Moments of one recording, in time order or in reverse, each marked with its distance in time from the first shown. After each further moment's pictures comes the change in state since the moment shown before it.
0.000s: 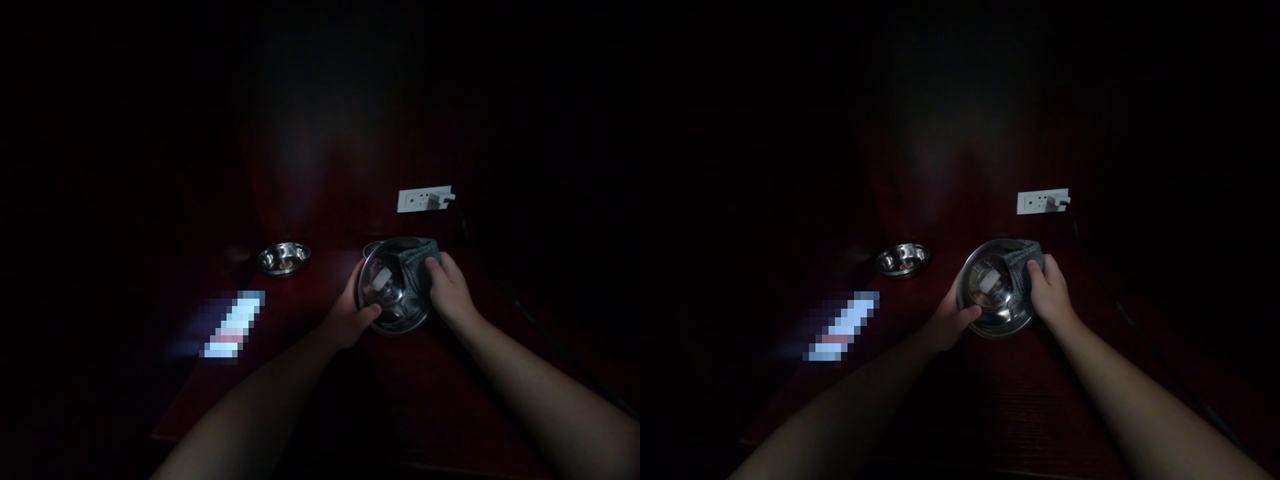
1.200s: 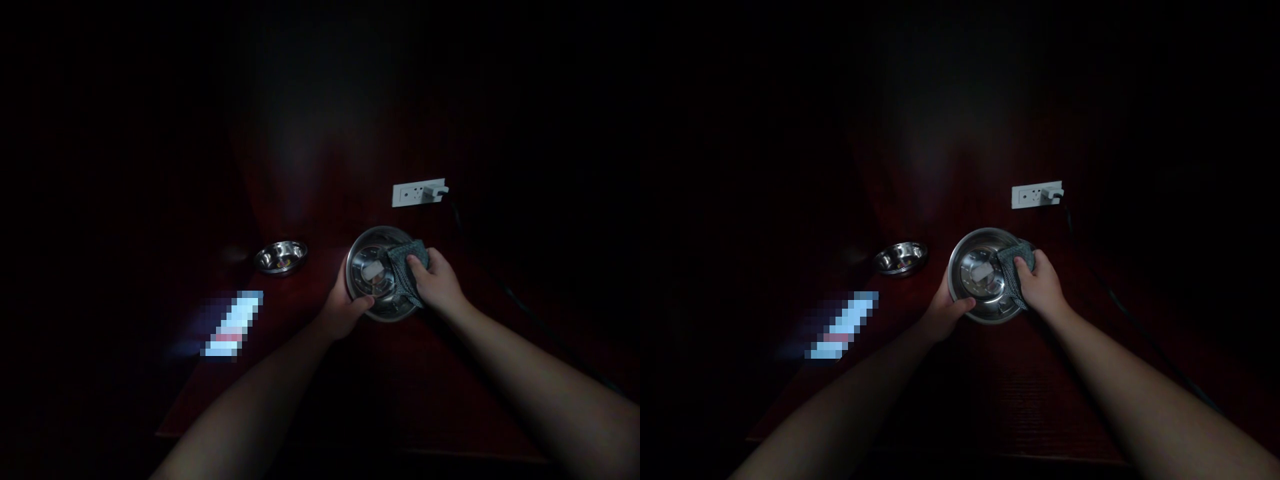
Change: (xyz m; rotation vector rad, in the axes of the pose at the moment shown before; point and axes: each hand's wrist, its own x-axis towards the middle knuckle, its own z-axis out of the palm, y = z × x) left_hand 0.003 -0.001 -0.009 0.103 0.052 0.028; right_hand 0.001 0.001 0.005 -0.166 -0.031 -0.033
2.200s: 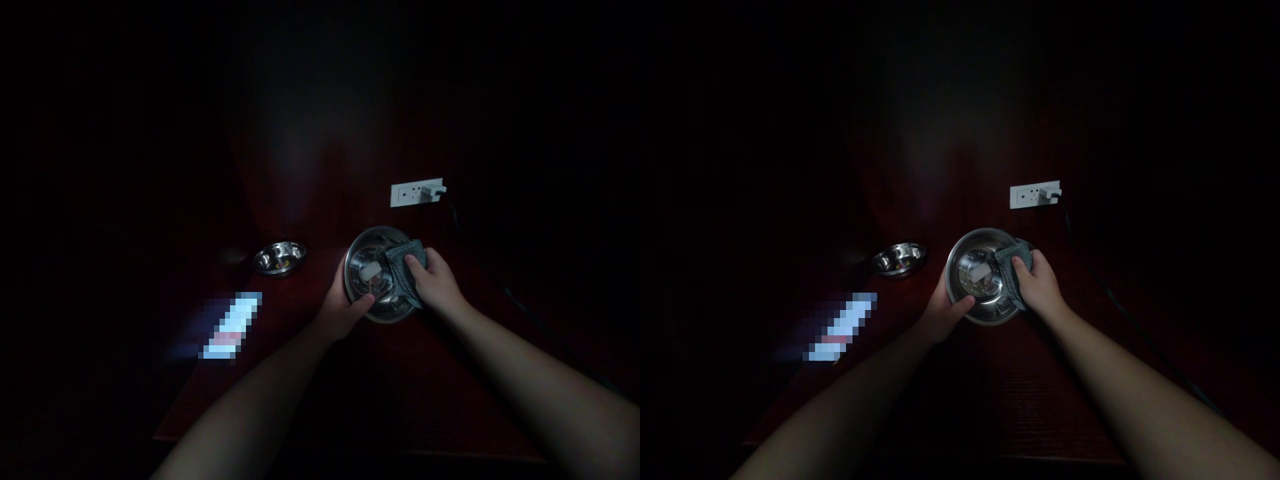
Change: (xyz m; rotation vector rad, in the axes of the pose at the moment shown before) left_hand -0.002 0.005 0.002 0.079 0.026 0.055; right_hand -0.001 -0.001 0.001 0.083 -0.023 0.043
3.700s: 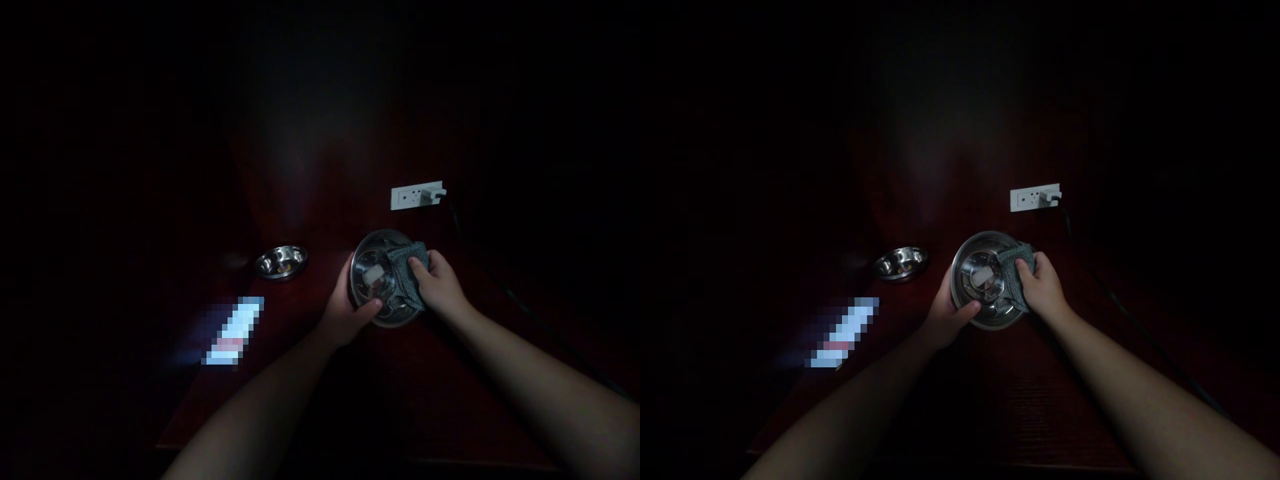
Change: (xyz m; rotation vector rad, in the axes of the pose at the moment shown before) left_hand 0.001 0.001 0.005 -0.080 -0.018 0.044; right_hand 0.000 0.000 0.002 0.092 0.015 0.026
